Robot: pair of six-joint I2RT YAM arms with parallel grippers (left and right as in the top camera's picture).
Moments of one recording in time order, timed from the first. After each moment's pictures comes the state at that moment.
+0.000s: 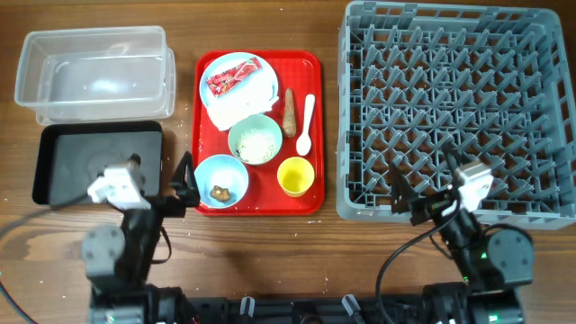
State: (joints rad) left arm 0.08 0.34 0.41 -0.22 0.20 -0.27; right arm 0.09 0.28 0.39 -0.13 -0.28 0.07
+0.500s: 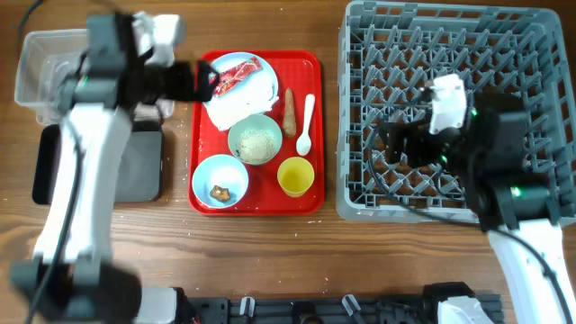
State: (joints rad) left arm -0.02 1.62 1.56 -0.87 0.36 0.06; right arm 0.09 1.08 1.03 -0.68 -0.32 -0.03
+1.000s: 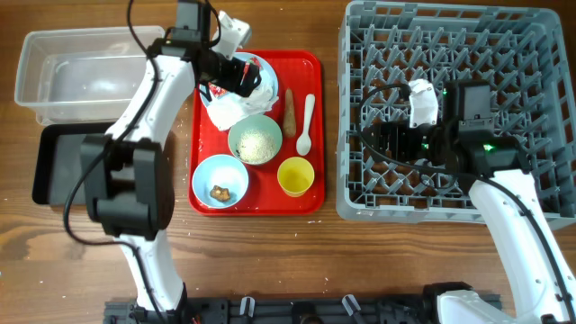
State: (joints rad) left arm -0.15 2.10 1.69 -0.67 0.31 0.30; right arm 0.09 1.29 1.03 -0.72 -0.42 0.02
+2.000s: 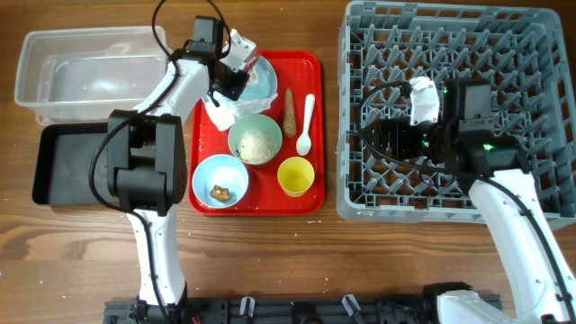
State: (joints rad) left arm -0.16 2.29 1.71 -0.55 0.17 0.38; right arm 0.09 1.29 1.03 -0.69 -0.40 0.03
